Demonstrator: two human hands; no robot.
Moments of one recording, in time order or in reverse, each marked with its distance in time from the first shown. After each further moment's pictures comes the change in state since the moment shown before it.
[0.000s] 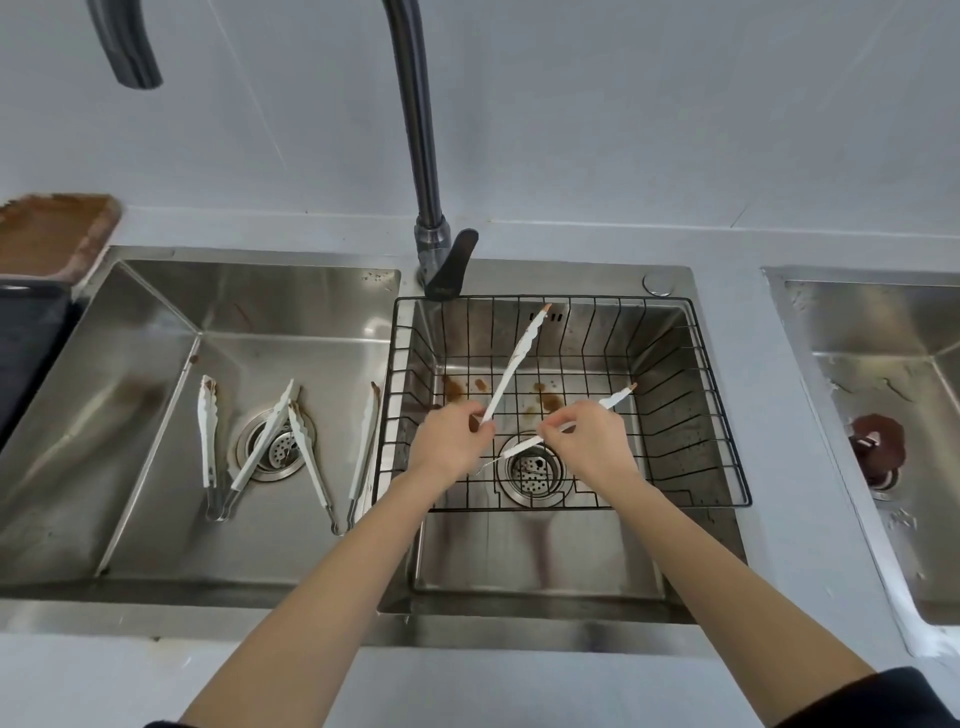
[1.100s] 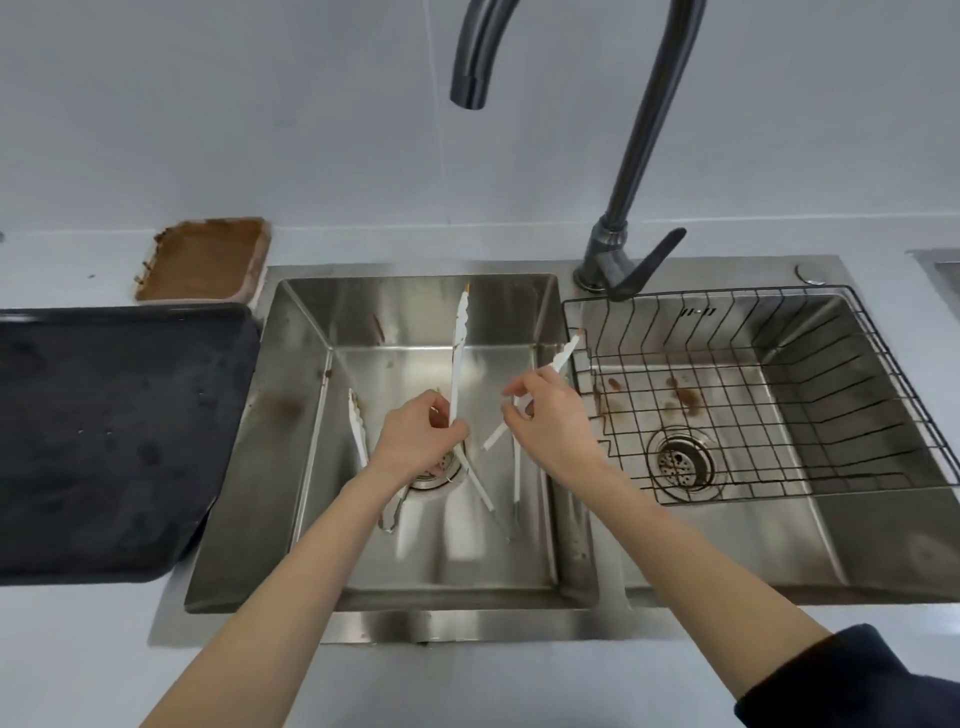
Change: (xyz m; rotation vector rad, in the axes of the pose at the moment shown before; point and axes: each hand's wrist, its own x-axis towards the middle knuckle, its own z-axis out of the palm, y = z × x) left_hand -0.005 -0.177 -0.169 -0.244 -0.029 -0.067; right_hand -0.020 -0.189 0.154 0.051 0.086 -0.272
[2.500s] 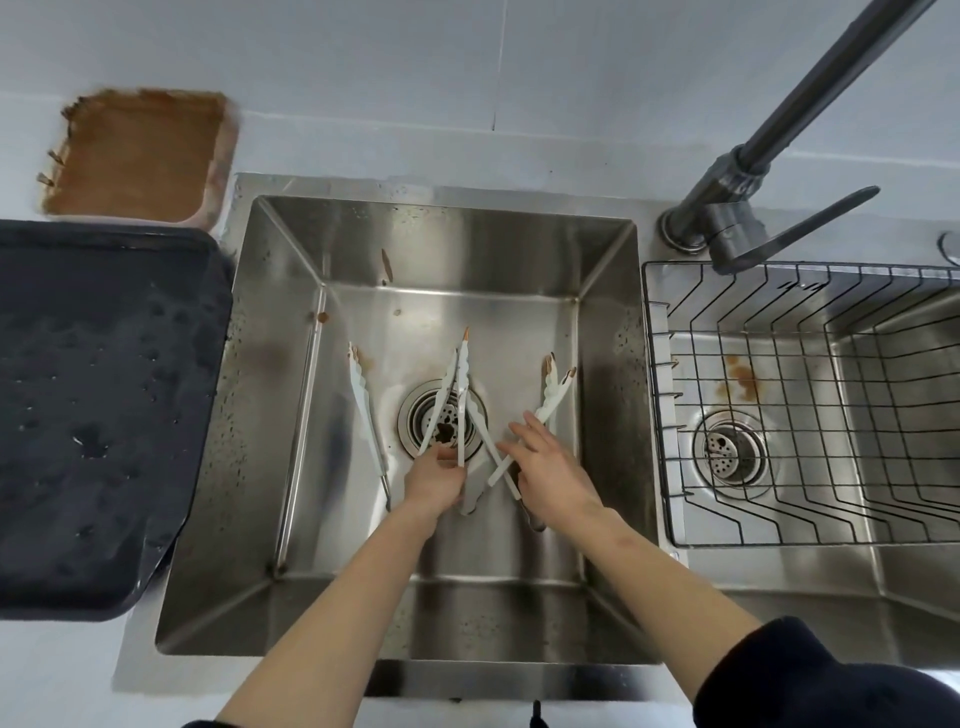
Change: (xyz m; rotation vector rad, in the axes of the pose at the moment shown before) left_hand 0.058 -0.105 0.058 -0.356 -0.108 -0.614; right_hand 0.014 0.060 0.103 -0.368 -0.517 -0.034
